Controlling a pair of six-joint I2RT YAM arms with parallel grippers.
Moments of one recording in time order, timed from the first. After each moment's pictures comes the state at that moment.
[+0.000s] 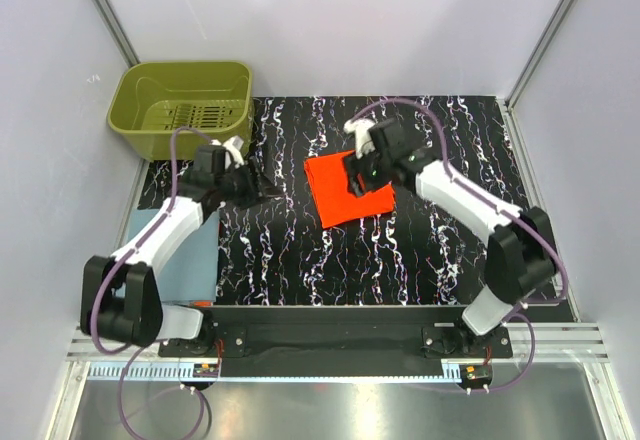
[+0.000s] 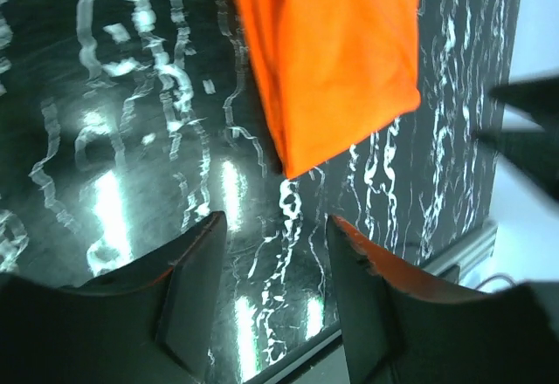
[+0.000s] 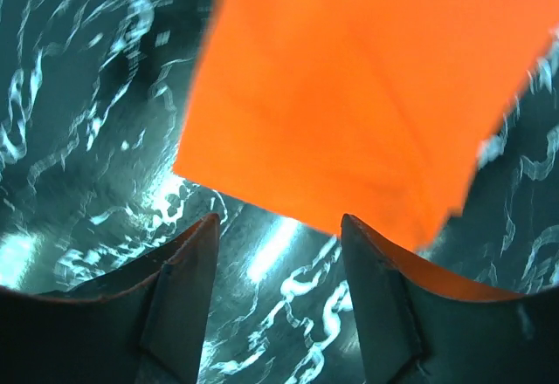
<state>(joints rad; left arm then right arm) -0.21 1.36 0.90 -0.30 0.46 -0.60 0.50 1.67 1.36 -0.54 -0.14 0.06</state>
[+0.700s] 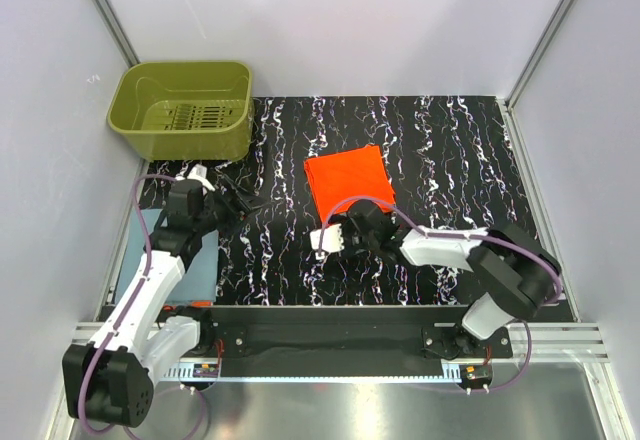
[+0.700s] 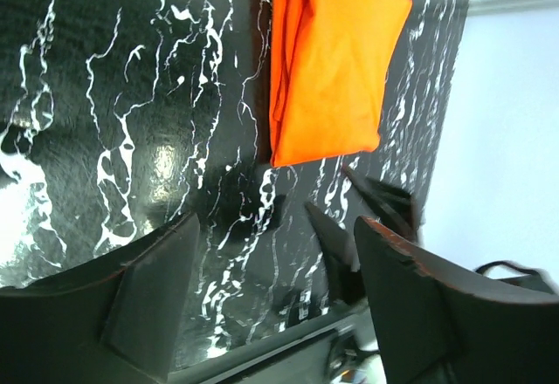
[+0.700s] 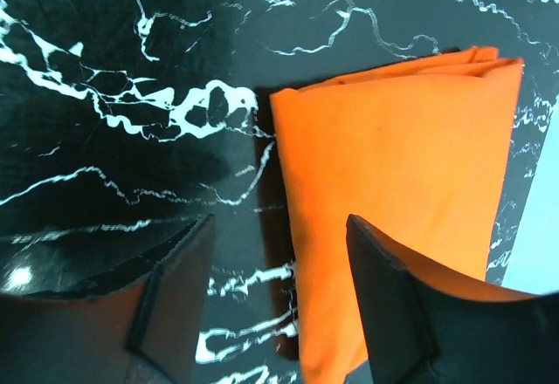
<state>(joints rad) -0.14 0.91 0.62 -0.31 0.35 -0.91 0.83 1.56 0.71 0.15 -0.06 -1.06</state>
